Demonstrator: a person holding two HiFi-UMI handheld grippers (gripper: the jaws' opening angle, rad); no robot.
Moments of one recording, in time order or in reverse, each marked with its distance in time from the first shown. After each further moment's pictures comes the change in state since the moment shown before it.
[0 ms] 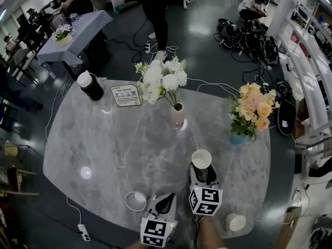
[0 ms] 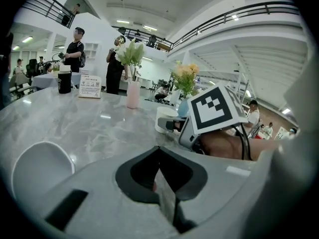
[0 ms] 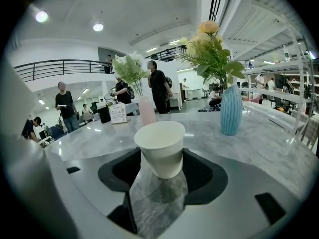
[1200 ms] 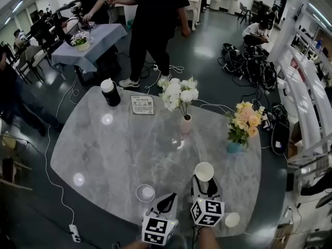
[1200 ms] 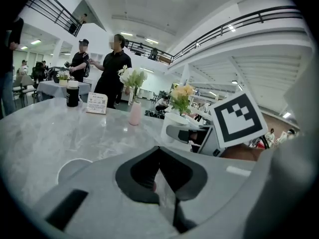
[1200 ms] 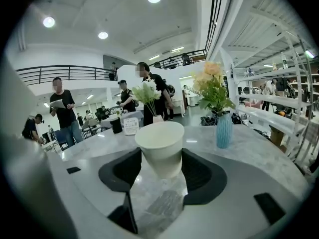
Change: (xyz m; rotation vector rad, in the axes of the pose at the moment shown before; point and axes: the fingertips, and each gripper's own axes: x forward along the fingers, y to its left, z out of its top) left arm -0.063 -0.009 0.036 -0.019 -0.131 0.006; right arm -0.087 0.038 0.039 -0.004 -0.073 0.027
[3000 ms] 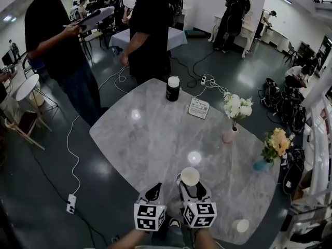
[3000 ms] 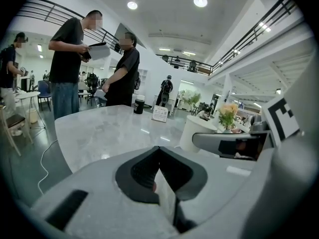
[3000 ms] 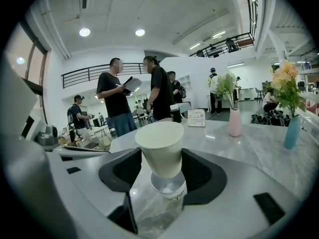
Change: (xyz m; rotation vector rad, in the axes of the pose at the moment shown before) left arm -0.173 0.134 -0.027 -0.212 -0.145 0.469; right arm -0.063 0.227 -0.028 -0.192 0.090 0.510
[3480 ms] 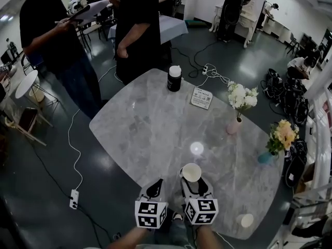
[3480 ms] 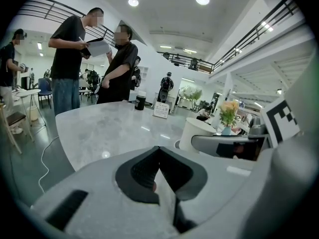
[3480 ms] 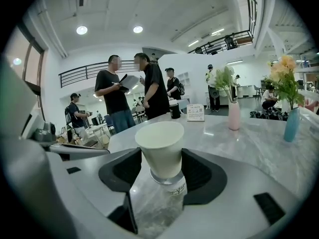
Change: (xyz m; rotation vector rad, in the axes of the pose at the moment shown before) left arm 0.000 0.007 -0.016 -0.010 0.028 0.002; right arm 0.006 0.001 -0.023 0.013 0.032 -0.013
